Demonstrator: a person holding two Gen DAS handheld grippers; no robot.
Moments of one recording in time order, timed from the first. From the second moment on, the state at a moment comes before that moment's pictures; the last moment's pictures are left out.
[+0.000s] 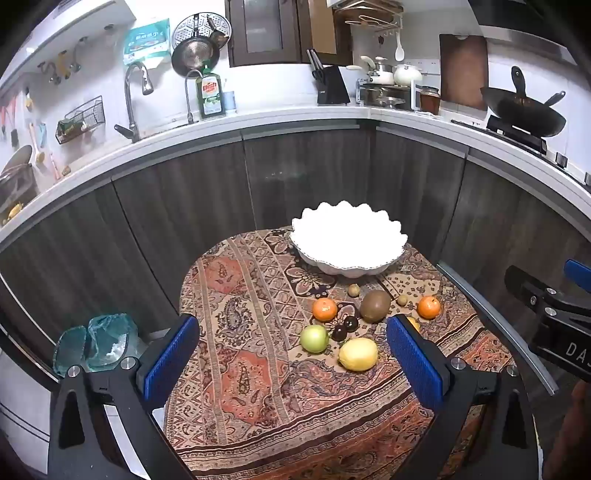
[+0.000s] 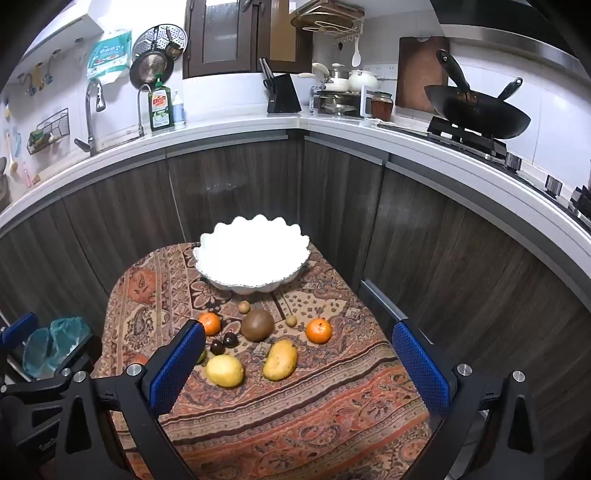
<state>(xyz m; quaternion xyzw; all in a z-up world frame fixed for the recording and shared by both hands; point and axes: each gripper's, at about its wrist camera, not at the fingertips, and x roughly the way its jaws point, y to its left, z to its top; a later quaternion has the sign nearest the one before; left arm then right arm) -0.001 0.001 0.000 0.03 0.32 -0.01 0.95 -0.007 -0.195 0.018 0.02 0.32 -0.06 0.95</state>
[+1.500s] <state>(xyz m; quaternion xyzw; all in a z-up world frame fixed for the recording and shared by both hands) -0.001 -0.004 -0.006 0.03 0.33 -0.02 0.94 -0.007 -0.195 0.015 0.02 0.32 -0.06 0.95</state>
